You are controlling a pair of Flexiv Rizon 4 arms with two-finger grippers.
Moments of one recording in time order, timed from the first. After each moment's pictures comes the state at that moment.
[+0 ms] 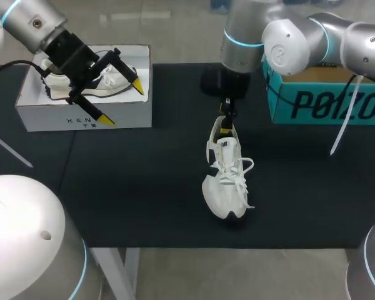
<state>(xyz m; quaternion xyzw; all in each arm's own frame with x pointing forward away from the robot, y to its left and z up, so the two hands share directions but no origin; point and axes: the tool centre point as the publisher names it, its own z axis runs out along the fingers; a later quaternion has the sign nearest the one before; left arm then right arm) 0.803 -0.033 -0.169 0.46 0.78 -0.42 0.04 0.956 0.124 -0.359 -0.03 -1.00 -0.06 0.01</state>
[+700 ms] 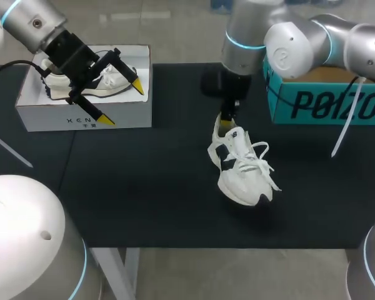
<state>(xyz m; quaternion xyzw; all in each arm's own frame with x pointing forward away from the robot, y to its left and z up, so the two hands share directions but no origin) 0.803 -0.033 -0.169 0.46 0.78 -0.42 0.04 0.944 0.128 -0.347 -0.03 -1.00 -0.07 -0.01</state>
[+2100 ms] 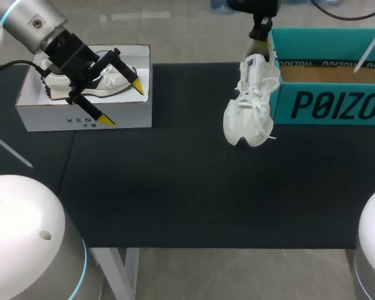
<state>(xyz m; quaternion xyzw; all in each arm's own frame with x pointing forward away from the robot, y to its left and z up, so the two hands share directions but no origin) 0.803 -0.033 -0.169 0.46 0.78 -0.42 0.04 0.990 0.039 -0.128 -0.23 -0.96 0.03 -0.15</state>
